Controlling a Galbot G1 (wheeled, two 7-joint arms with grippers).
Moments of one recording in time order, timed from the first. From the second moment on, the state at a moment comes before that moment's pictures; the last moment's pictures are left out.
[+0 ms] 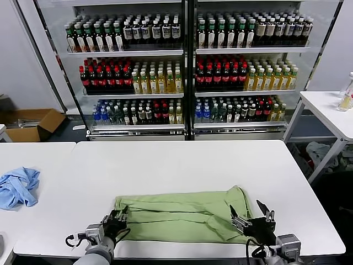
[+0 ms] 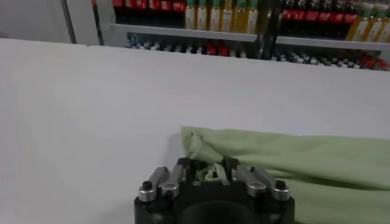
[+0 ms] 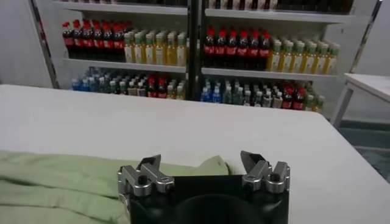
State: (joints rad) left arm 1.43 -1.16 -0.34 -2.01 -0.58 0.47 -0.43; right arm -1.68 1.12 0.50 2.43 0.38 -0.58 0.25
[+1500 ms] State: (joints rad) left arm 1.43 -1.09 -0.40 -2.27 -0.77 0.55 -0.31; right arm -1.55 1.10 0.54 2.35 0.37 -0.58 0.25
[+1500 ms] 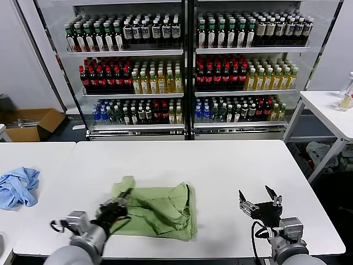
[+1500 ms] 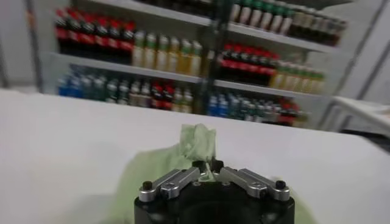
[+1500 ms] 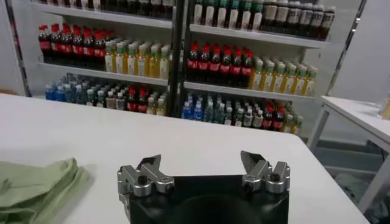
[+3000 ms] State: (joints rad) left arm 1.33 -1.27 -0.28 -2.13 -0.64 0.50 -0.27; right arm -1.46 1.10 0.49 2.30 0.36 -0.58 0.24
